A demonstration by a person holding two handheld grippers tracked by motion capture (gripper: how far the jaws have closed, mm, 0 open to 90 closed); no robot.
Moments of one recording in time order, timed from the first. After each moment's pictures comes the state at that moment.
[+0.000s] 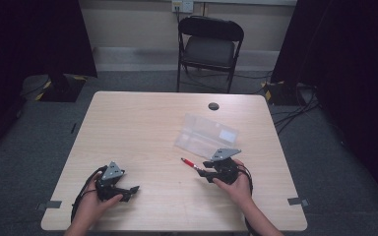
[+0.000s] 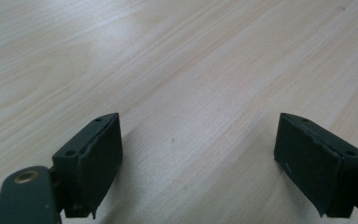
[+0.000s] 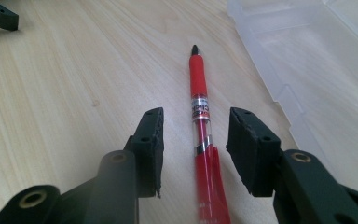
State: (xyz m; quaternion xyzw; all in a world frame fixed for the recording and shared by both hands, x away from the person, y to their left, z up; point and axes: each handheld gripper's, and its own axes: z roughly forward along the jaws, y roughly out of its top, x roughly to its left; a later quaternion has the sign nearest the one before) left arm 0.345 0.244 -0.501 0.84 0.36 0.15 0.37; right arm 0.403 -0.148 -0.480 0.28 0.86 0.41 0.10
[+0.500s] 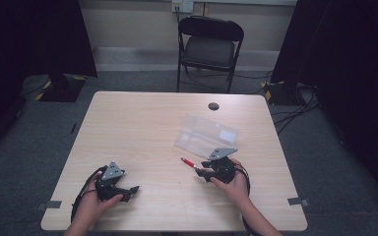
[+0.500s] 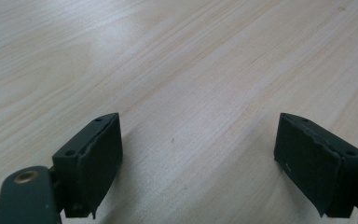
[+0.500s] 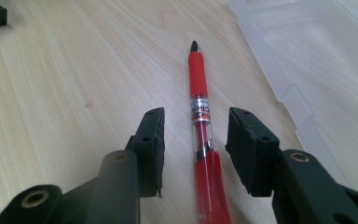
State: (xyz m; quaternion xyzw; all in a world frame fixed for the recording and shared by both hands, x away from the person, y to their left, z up) left arm 0.345 0.244 -0.501 0.84 0.36 0.15 0.37; right arm 0.407 -0.142 -0.485 0.29 0.87 0.40 0.10
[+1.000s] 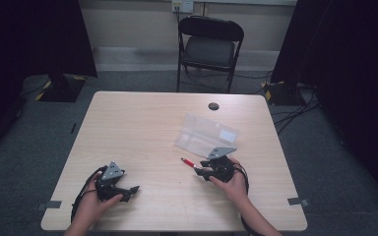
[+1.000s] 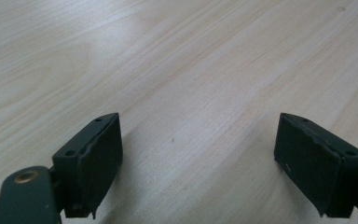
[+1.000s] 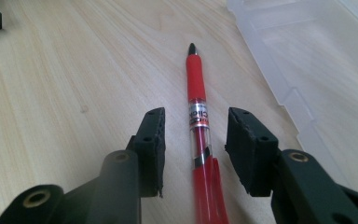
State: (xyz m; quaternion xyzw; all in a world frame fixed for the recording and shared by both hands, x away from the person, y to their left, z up) left arm 0.345 0.244 -0.501 0.84 0.36 0.15 0.37; right arm 0.410 -0.140 -0.486 0.29 0.86 0.40 0.10
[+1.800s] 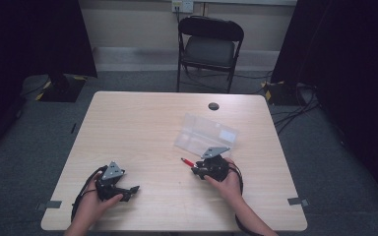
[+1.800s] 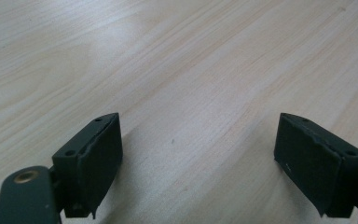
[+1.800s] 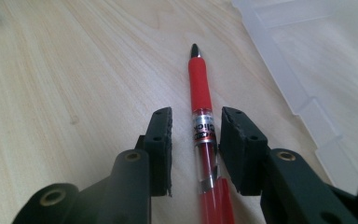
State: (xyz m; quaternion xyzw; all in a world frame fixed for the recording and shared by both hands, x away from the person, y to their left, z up) left arm 0.346 0.244 -0.501 0.84 0.36 0.15 0.37; right arm 0.415 -0.124 -0.494 0.30 0.87 0.39 0.11
